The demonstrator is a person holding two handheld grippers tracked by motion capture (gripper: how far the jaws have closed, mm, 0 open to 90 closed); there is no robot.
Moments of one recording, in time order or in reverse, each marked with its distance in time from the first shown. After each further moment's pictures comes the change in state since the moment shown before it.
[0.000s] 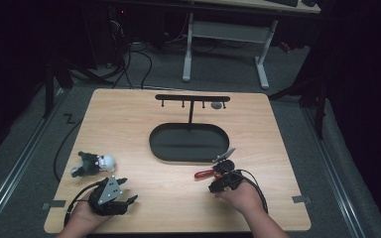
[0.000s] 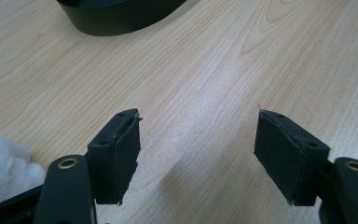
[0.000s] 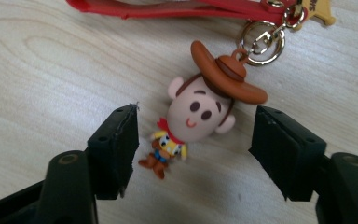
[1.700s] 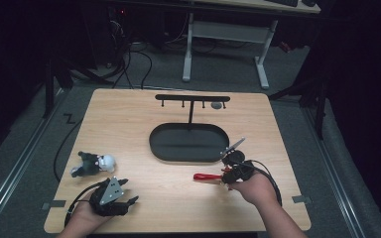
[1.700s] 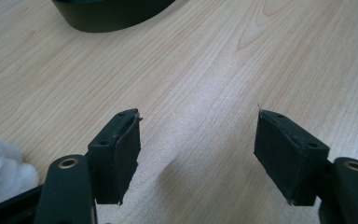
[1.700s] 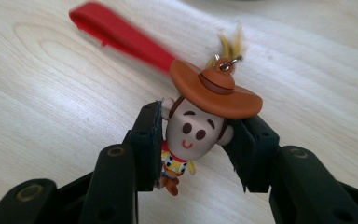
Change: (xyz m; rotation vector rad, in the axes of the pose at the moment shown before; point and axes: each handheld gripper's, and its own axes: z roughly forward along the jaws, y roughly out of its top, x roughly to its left) left arm -0.002 0.000 0.002 0.016 -0.008 0.013; right arm -0.023 0.003 -0.051 -0.069 -0.017 -0.129
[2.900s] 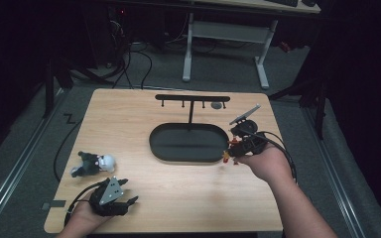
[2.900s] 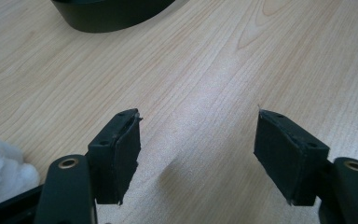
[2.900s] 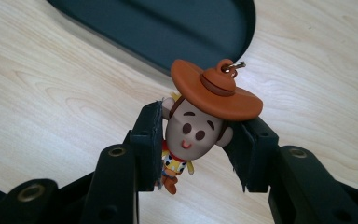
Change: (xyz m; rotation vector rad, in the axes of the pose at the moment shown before) left arm 0.001 0.000 -0.001 0.004 -0.004 0.003; right arm -0.013 0.040 -0.094 -0.113 -0.047 0.029
